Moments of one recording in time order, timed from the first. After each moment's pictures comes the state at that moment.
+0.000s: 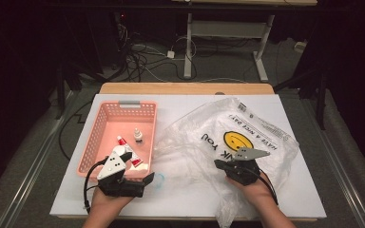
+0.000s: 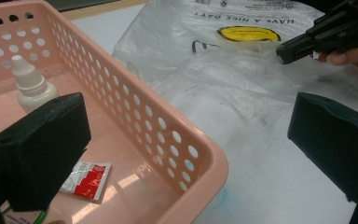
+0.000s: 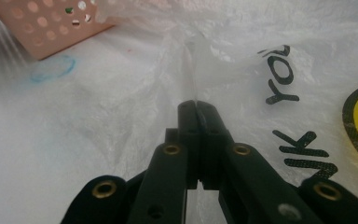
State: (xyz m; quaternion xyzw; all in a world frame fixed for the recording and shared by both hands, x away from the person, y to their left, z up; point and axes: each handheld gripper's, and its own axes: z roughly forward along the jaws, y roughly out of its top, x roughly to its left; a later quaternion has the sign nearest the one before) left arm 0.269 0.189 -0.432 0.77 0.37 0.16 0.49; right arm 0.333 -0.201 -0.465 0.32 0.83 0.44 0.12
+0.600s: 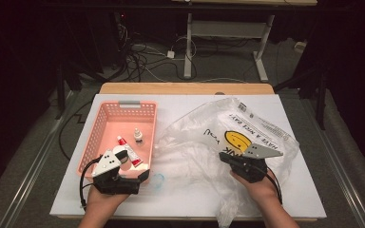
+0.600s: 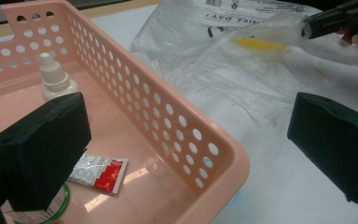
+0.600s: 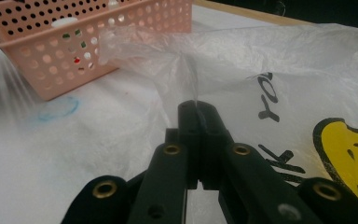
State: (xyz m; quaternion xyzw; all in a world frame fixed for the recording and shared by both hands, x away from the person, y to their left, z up) left arm 0.273 0.201 -0.430 0.76 0.39 0.17 0.49; right arm 0.330 -0.214 -0.445 0.32 0.79 0.50 0.15
